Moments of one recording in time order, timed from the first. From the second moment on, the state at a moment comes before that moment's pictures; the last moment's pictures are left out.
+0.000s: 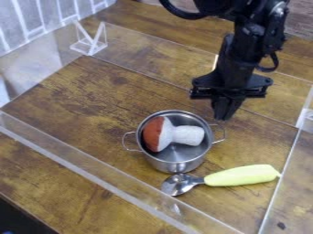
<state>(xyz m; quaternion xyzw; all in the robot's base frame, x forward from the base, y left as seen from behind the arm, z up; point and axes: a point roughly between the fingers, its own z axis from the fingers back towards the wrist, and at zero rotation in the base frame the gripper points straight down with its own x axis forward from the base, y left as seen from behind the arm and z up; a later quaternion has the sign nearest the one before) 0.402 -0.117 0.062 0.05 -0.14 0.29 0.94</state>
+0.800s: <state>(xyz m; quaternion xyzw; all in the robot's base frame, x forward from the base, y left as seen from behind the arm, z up) 0.397 -0.131 0.048 0.03 -0.17 0.29 0.94</state>
